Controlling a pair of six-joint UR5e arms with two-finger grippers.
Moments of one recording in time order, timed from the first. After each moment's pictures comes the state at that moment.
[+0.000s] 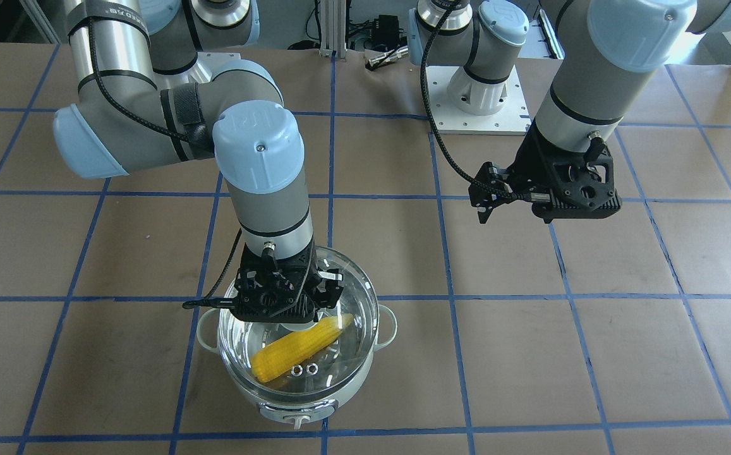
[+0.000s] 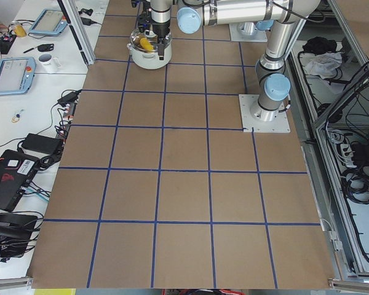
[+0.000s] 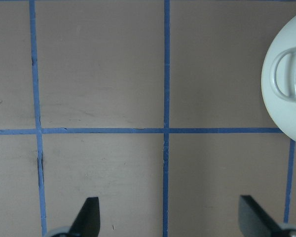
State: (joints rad) left arm -1.54 -1.67 -1.57 -1.43 1.57 0.01; right arm 1.86 -1.11 1.39 -2.05 -1.57 0.35
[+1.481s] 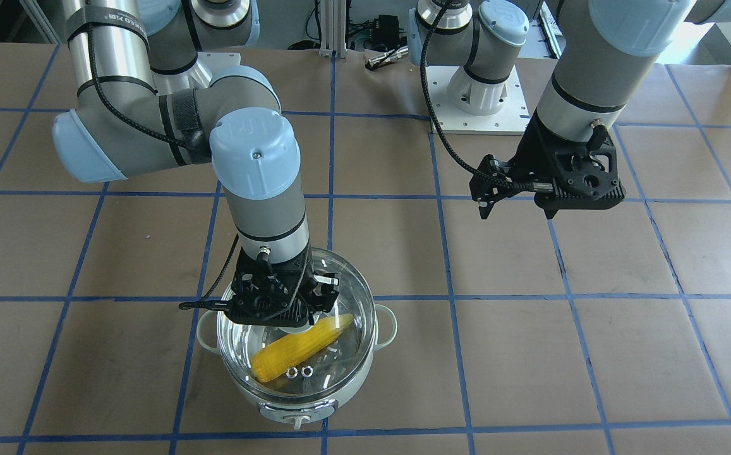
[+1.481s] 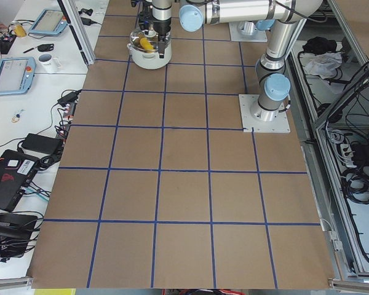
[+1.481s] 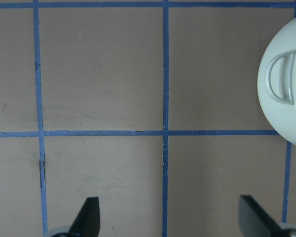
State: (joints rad) left arm -1.54 -1.65 -1.57 -1.42 1.57 0.01; right arm 1.85 -1.11 1.40 -2.08 -1.57 0.37
